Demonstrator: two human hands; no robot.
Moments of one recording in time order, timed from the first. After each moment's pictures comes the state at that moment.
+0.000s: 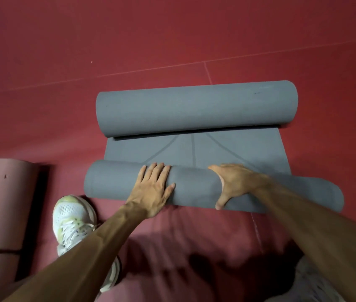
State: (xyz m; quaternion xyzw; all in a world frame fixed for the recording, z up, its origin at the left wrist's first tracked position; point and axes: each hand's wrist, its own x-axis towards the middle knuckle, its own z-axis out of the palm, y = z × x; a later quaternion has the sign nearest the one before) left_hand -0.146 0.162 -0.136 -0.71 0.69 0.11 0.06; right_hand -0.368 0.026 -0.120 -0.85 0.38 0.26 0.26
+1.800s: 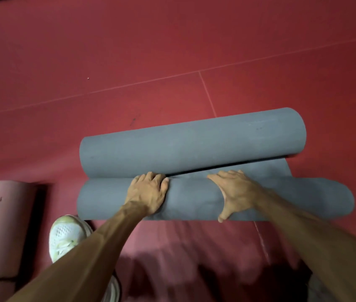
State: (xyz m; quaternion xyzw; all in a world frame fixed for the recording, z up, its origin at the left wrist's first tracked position) left_hand -0.140 0.121 -0.128 -0.76 0.63 0.13 0.08; right_hand -0.376 0.029 -0.127 -0.89 0.36 0.20 0.18
